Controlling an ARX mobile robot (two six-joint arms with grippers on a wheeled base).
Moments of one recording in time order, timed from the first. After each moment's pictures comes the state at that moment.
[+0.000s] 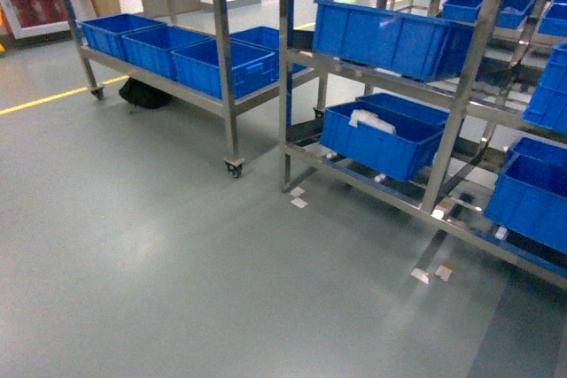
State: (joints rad) left arm 0.00 0.01 0.01 0.00 0.00 0.00; right arm -0.08 0.50 0.11 0.53 0.04 -0.07
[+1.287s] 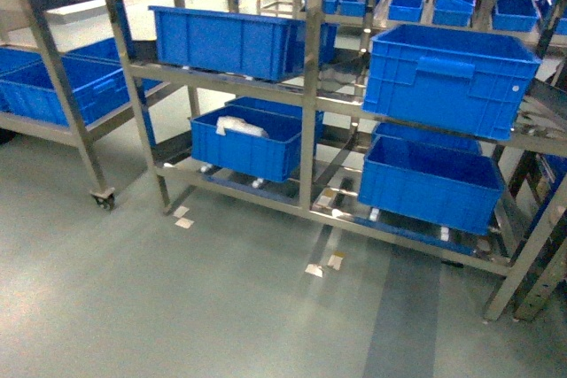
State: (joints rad) left arm 0.00 0.01 0.01 0.00 0.00 0.00; right arm -0.08 0.50 0.11 0.53 0.04 -0.07
